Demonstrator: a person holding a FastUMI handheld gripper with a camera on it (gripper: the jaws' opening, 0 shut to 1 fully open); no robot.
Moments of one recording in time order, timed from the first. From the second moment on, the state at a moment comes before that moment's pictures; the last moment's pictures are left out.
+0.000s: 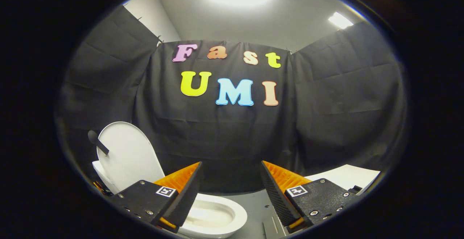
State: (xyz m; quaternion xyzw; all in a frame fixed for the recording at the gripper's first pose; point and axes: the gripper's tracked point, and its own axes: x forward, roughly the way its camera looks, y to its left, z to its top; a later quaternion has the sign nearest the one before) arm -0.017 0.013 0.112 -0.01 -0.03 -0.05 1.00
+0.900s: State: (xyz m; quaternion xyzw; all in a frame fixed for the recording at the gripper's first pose) arm -0.032 -0.064 0.098 0.05 -0.05 -0.11 0.99
